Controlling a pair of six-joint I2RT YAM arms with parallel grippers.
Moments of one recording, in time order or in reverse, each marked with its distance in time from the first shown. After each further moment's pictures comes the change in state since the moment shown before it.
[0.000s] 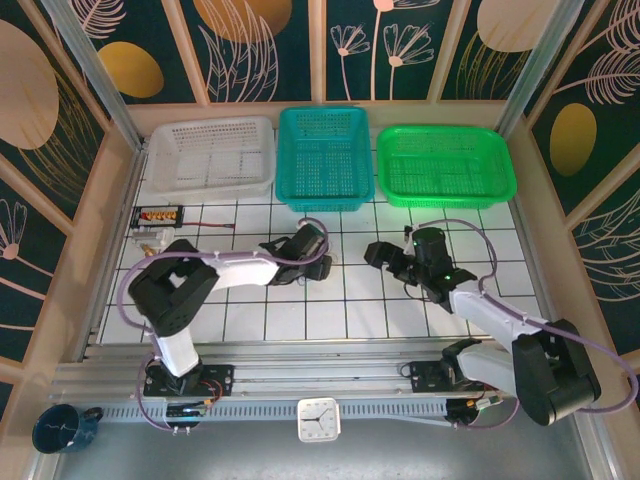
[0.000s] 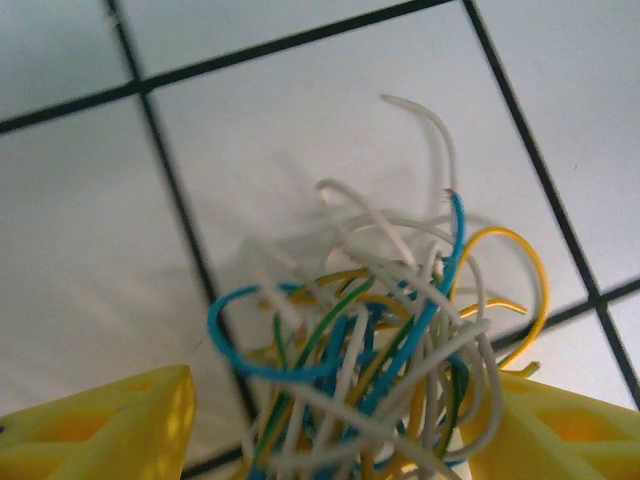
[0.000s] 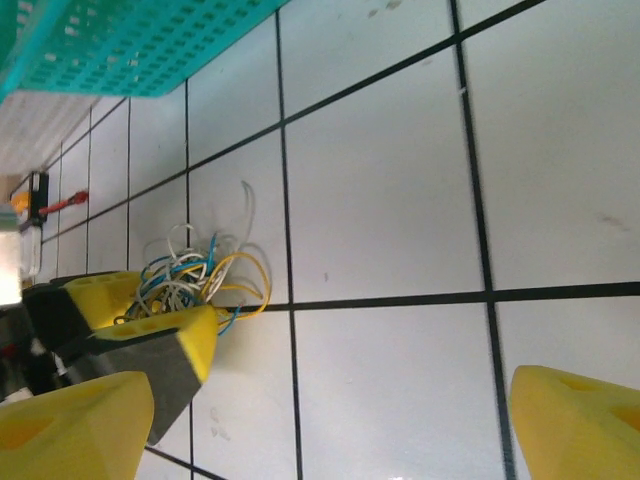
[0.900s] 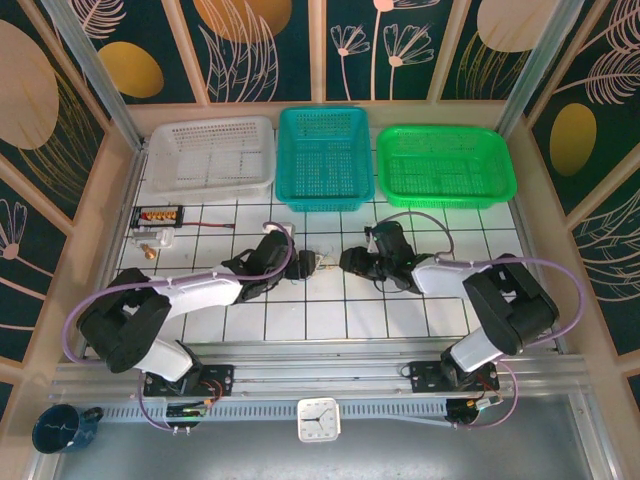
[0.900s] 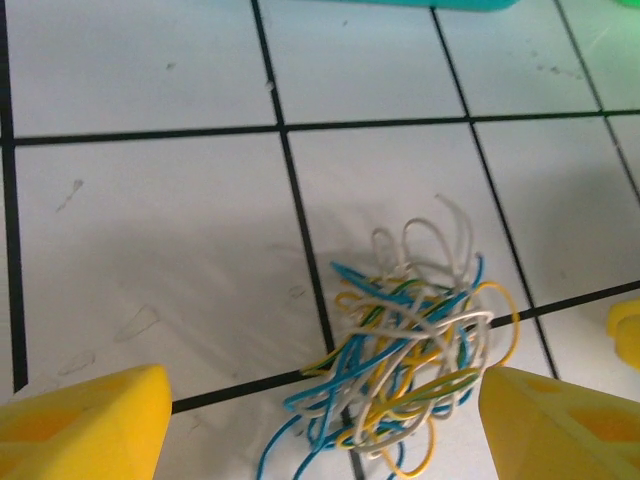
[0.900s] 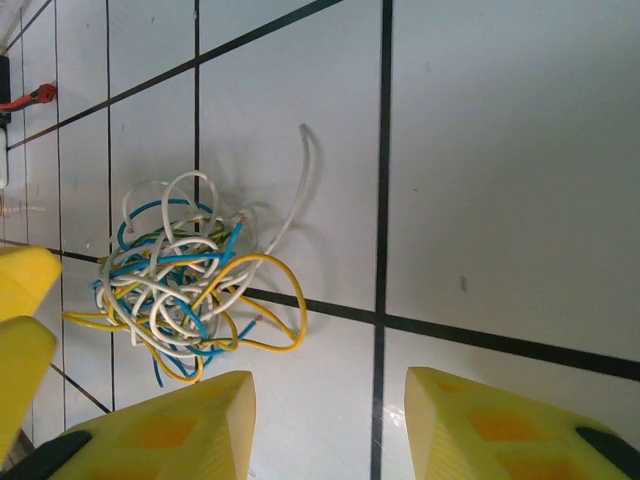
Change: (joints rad) left arm 0.066 -0.254 -0.248 0.193 0.017 -0.118; right arm 0.172 0.402 0.152 0.173 -0.031 0.026
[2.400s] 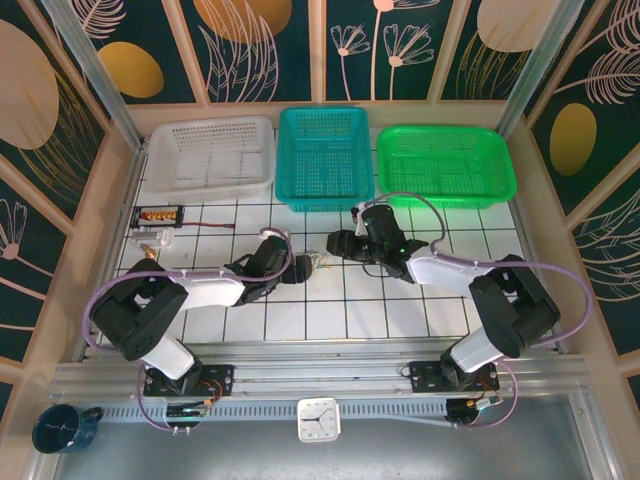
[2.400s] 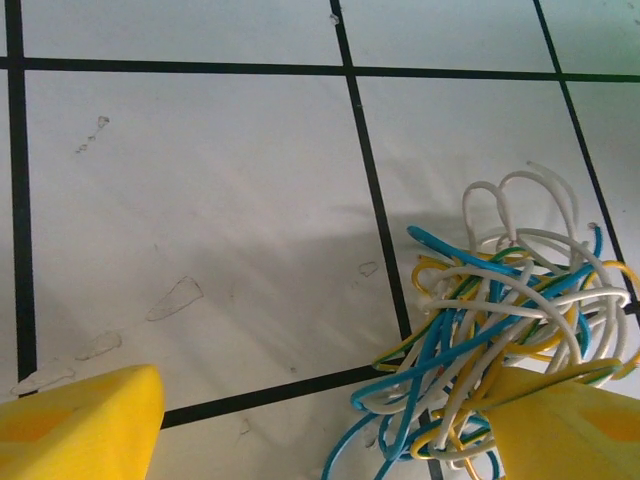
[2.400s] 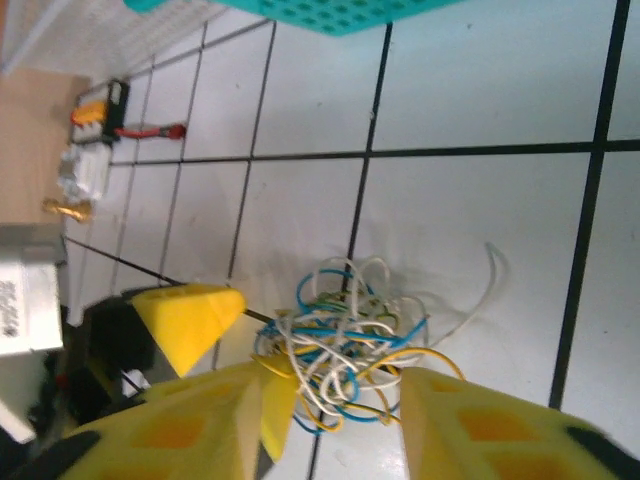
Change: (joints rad) left arm 0.034 0.086 -0.053 0.104 0.018 -0.009; right arm 0.044 -0.017 0.145 -0.043 0.023 -0.060
